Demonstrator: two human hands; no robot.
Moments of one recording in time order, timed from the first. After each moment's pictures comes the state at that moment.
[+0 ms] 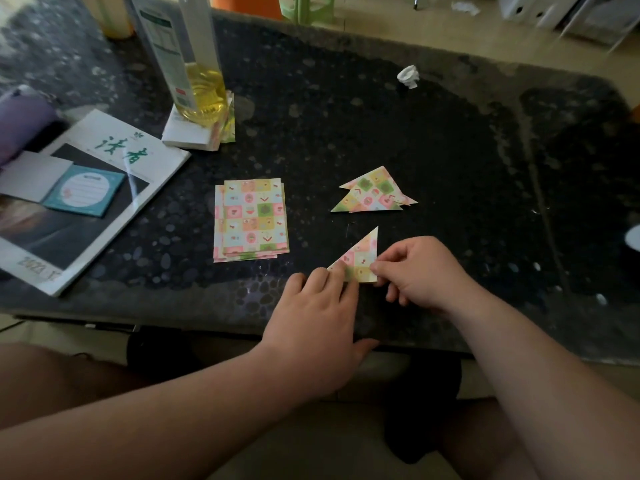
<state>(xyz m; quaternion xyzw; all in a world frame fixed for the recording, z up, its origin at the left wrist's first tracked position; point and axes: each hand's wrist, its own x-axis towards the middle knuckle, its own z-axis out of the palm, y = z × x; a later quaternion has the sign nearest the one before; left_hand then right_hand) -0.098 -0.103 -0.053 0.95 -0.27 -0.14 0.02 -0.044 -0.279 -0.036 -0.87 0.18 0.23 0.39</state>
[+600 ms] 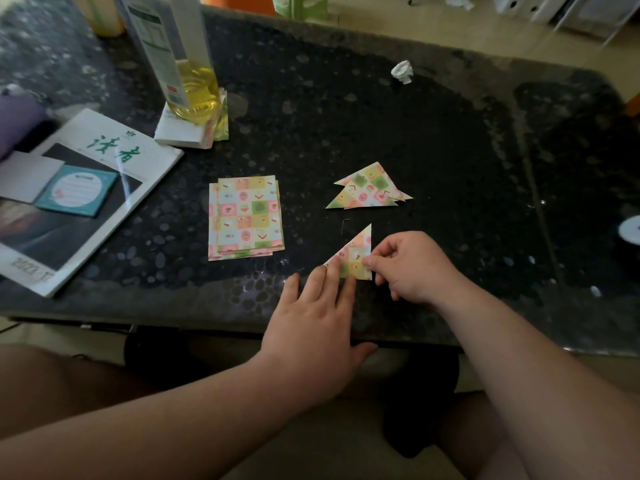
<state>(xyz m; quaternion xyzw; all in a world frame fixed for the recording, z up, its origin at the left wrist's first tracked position) -0.111 -0.109 -0.060 0.95 -0.26 -0.16 0.01 -0.039 -0.277 -0.043 -0.90 0.17 0.22 0.34</state>
